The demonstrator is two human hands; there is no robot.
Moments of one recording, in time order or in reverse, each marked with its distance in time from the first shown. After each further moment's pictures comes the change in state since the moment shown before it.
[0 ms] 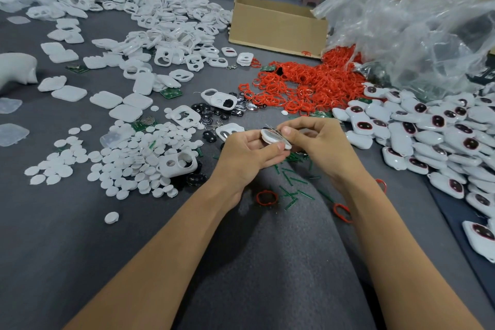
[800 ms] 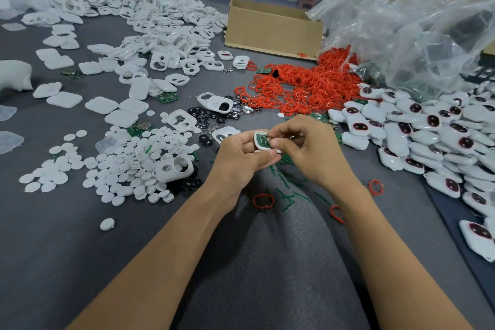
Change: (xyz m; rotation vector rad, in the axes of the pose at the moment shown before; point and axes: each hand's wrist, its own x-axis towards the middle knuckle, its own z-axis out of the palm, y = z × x) left_hand 0.005 -0.004 -0.005 0.030 0.014 0.024; right_hand 0.000 -0.001 0.007 -0.401 0.061 -0.273
